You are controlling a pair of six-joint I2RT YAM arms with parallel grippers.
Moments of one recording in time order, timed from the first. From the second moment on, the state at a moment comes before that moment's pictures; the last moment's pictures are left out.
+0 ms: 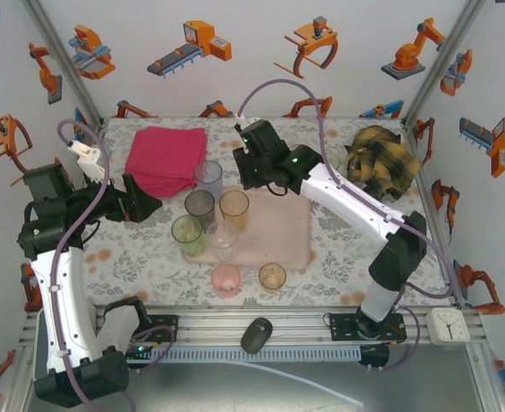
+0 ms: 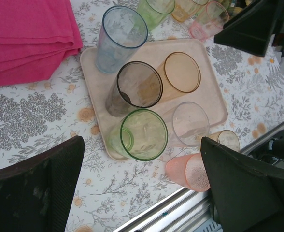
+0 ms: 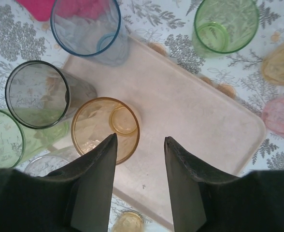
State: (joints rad) left arm 0.24 0.90 1.18 -0.95 0.78 0.09; right arm 0.81 1.72 1.73 -0.75 0.16 0.27
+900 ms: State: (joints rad) left arm 0.25 0.96 1.18 -0.95 0.80 0.10; right arm 0.51 2.01 1.86 -0.70 0.04 0.31
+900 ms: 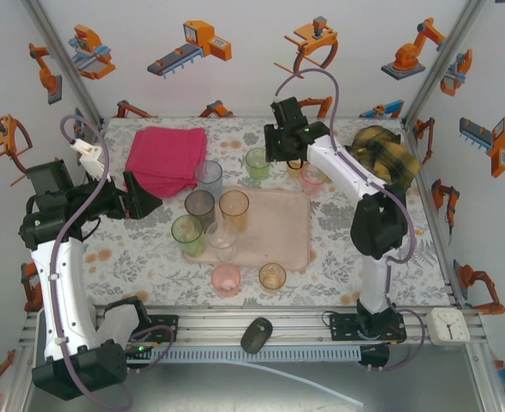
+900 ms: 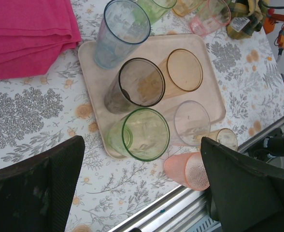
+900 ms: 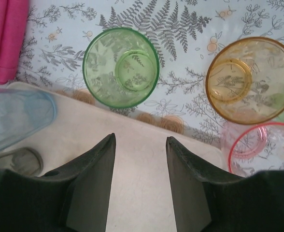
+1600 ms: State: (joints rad) left arm 0.28 0.97 1.18 -0.95 0.81 0.10; right arm 0.48 2.22 2.02 -0.66 0.02 0.30
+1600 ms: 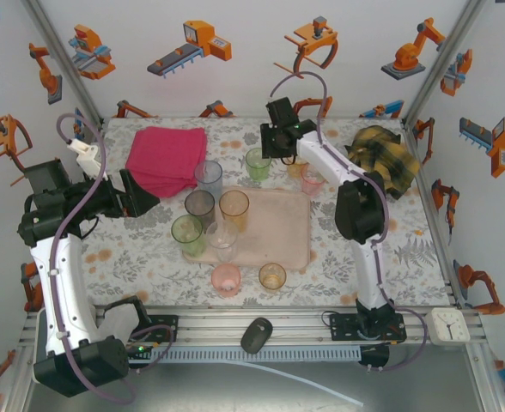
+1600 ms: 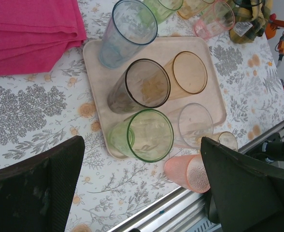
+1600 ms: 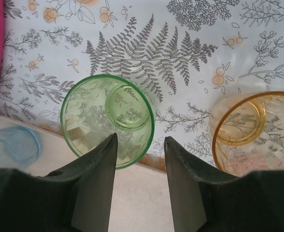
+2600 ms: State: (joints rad) left arm 0.28 0.96 1.17 -0.93 0.80 0.07; right arm 0.47 2.29 2.06 -0.68 0.01 0.27
